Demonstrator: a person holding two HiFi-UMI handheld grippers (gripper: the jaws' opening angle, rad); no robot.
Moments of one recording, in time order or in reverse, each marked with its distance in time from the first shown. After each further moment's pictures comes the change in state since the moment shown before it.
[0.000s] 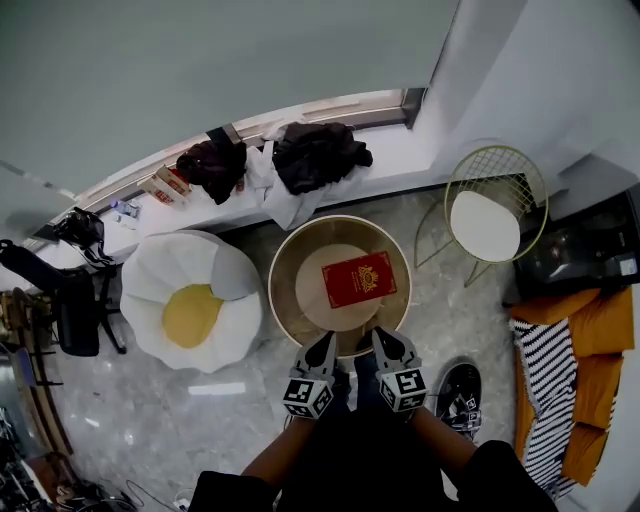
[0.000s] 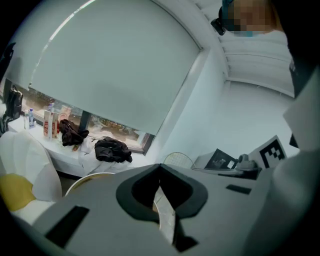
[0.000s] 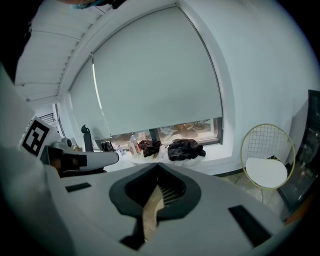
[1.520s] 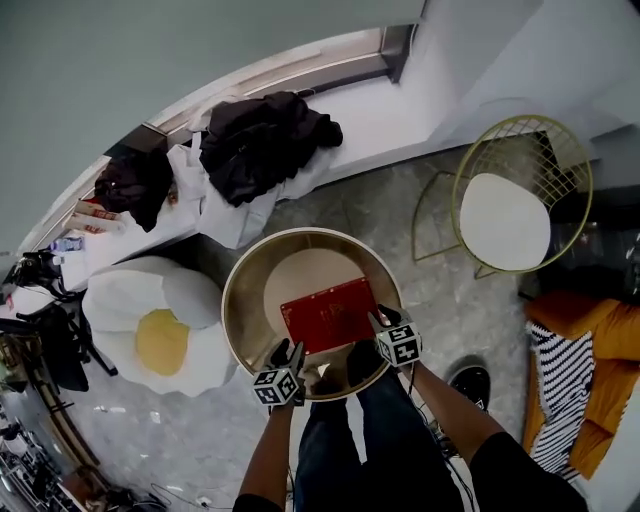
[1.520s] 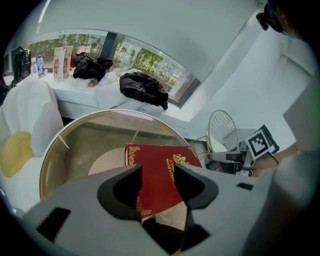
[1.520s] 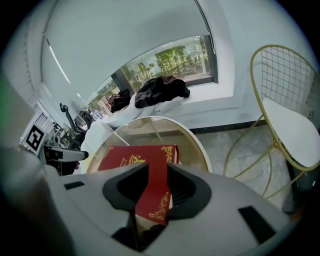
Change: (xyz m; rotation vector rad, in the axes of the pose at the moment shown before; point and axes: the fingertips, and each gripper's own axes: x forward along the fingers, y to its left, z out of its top) left arm 0.212 0.216 -0.254 -0.228 0.480 0.244; right arm 0.258 -0.270 -0.236 0.133 0.504 0.038
